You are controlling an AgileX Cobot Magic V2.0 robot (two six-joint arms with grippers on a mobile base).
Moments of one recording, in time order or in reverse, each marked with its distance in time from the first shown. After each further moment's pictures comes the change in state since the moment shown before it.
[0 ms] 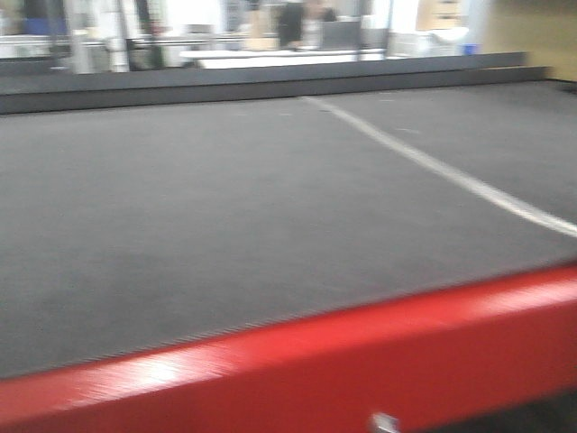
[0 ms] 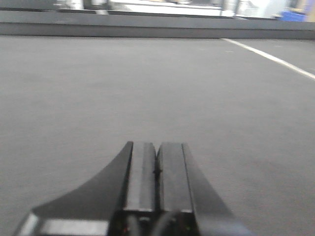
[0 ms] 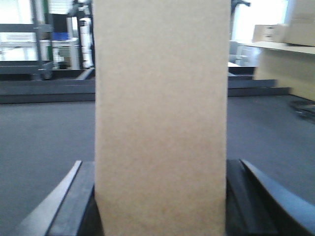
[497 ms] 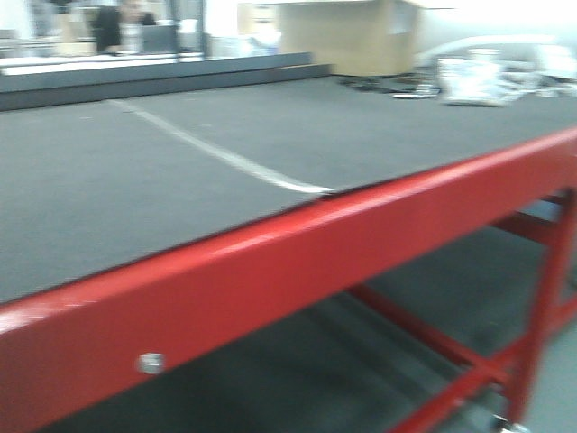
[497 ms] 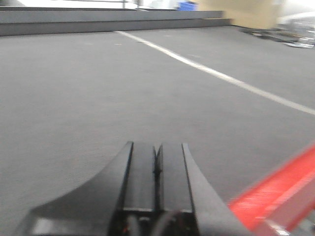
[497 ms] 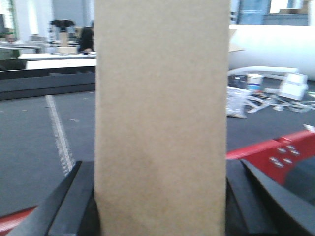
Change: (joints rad) left arm 0.000 0.000 0.000 0.000 0.000 0.000; right arm 0.000 0.000 0.000 0.000 0.001 -0.002
